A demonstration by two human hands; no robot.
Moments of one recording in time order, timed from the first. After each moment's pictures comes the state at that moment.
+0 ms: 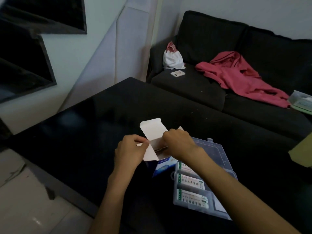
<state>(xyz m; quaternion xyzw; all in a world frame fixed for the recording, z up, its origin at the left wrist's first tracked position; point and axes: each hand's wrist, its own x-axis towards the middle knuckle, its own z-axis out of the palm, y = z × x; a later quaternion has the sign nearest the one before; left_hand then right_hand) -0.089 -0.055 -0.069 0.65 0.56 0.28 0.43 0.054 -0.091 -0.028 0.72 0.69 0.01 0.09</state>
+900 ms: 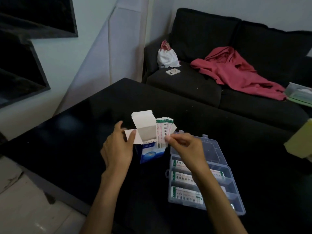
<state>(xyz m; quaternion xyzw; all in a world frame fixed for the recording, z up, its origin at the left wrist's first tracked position) -0.085 -0.050 -0.070 0.67 0.61 0.34 0.25 0.059 -0.151 -0.041 0.70 0.38 -0.28 -0.53</state>
